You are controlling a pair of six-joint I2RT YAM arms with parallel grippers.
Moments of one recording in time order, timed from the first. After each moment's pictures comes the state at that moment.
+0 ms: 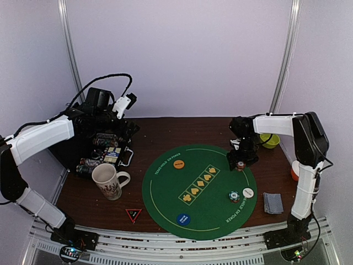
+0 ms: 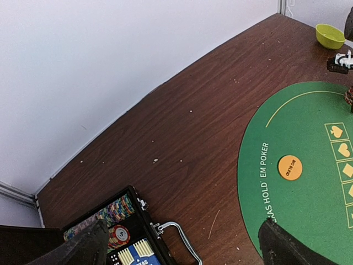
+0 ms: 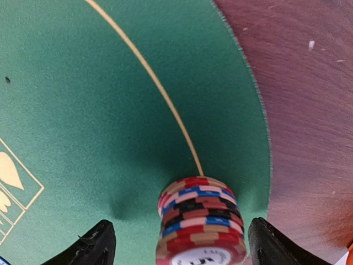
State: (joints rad) left arm -0.49 1.44 1.22 -0.35 0.02 0.29; right arm 0.38 1.97 1.42 -0.96 0.04 0.18
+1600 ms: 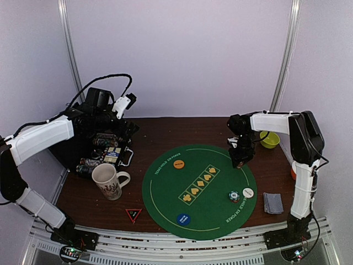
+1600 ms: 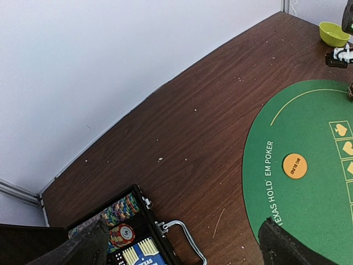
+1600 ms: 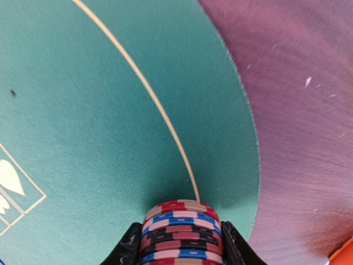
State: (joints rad) left arm -0.49 1.44 1.22 -0.35 -0.01 0.30; right arm 0.38 2.03 1.50 -1.00 0.07 0.11
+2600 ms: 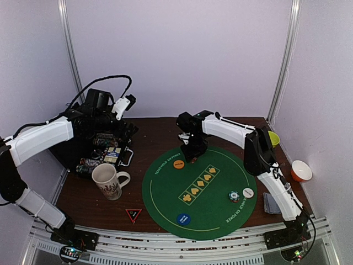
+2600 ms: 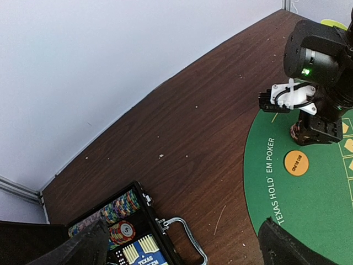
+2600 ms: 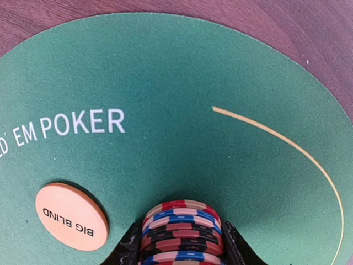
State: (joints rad) left arm -0.49 1.43 1.20 -0.34 -0.01 0.30; right arm 0.70 2.57 2.38 -1.17 0.07 0.17
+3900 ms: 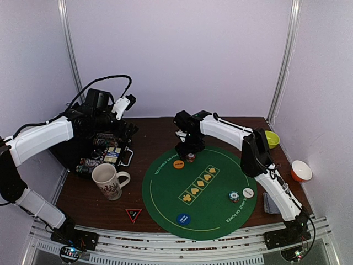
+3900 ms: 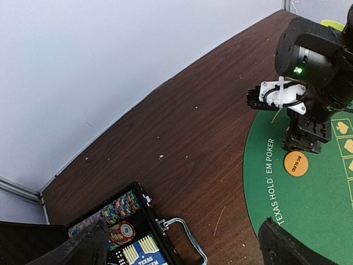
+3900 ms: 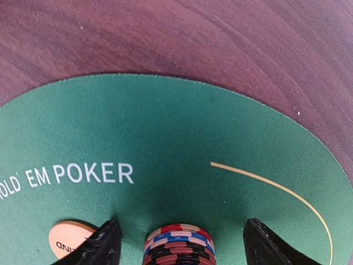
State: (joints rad) left arm -0.49 1.43 1.20 -0.34 0.00 0.30; right arm 0.71 2.63 2.47 -1.13 0.10 0.16
